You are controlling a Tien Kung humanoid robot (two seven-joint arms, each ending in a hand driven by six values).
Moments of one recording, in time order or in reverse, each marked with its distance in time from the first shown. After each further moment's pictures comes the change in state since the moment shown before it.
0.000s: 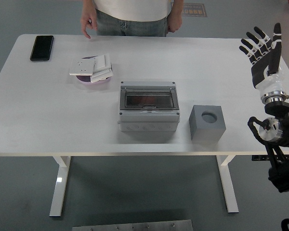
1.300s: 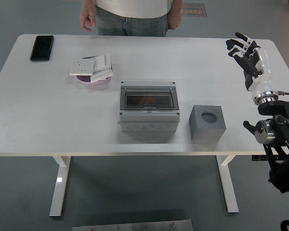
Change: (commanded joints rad) left arm 0.007 0.007 -0.014 -0.002 0.020 0.001 0.014; right arm -0.003 -0.004 -0.033 0.037 -0.266 -0.014 -0.110
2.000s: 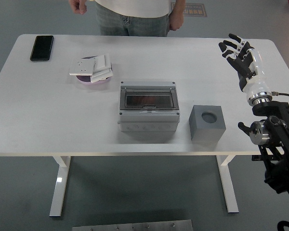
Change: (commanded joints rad) left arm -0.007 0.010 -0.047 -0.004 0.086 0.006 0.039; right arm 0.006 0.025 -0.035 -0.003 -0.014 -0.005 0.007
